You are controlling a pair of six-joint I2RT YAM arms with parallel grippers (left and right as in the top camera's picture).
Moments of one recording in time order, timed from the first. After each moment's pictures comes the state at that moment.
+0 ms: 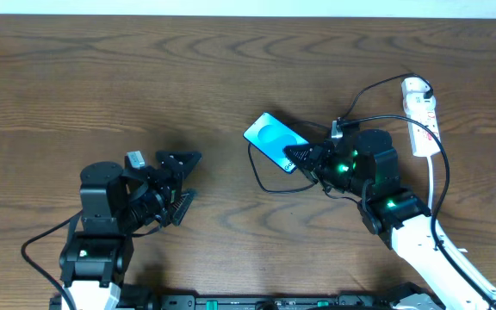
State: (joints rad) left arm -0.04 0.76 0.58 -0.47 0.65 -1.36; right arm 0.38 1.19 0.62 0.07 -0.54 1.23
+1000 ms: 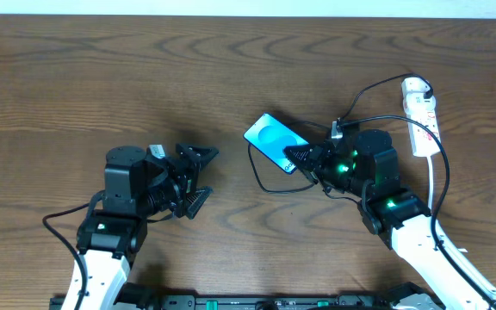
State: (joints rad) left arm -0.14 0.93 0.58 -0.33 0.65 -1.43; right arm 0.38 1.19 0.62 0.06 -0.54 1.23
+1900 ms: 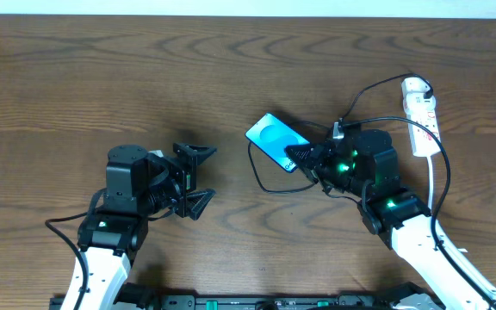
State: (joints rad) left arm -0.14 0.95 0.58 -0.33 0.65 -1.60; right arm 0.38 1.19 0.62 0.06 -0.52 1.28
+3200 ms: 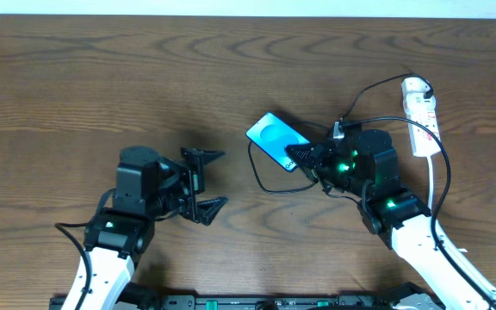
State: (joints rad) left arm -0.23 0.95 0.58 -0.33 0.66 -1.84; right arm 0.38 1.19 0.62 0.06 -0.51 1.28
